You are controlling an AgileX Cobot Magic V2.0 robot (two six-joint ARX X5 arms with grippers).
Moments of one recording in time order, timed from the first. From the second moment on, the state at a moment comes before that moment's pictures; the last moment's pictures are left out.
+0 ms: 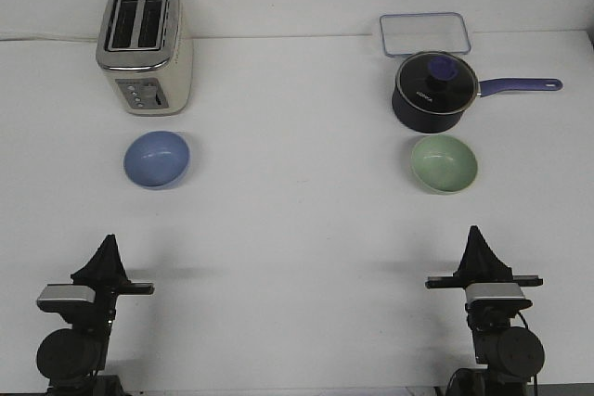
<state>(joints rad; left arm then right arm) 0.00 0.00 0.03 0.20 0.01 -0.04 -0.04 0.00 0.01 0.17 -0.05 0.00</state>
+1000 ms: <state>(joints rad) 0.00 0.00 0.03 0.20 0.01 -0.04 -0.04 0.36 0.62 -0.51 -0.05 0.04</state>
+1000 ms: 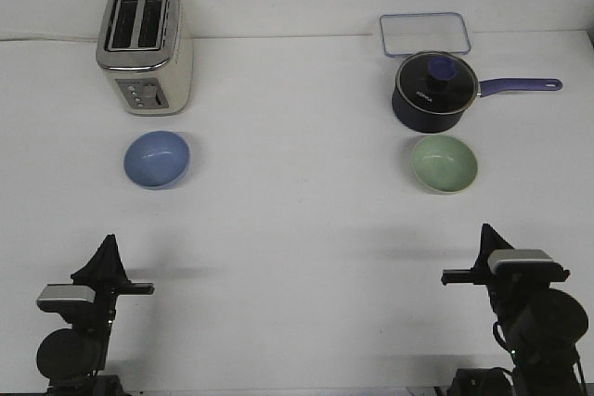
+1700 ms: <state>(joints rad) 0.00 0.00 0.03 0.20 0.01 -0.04 -0.04 0.88 0.93 -0.74 -0.05 0.04</state>
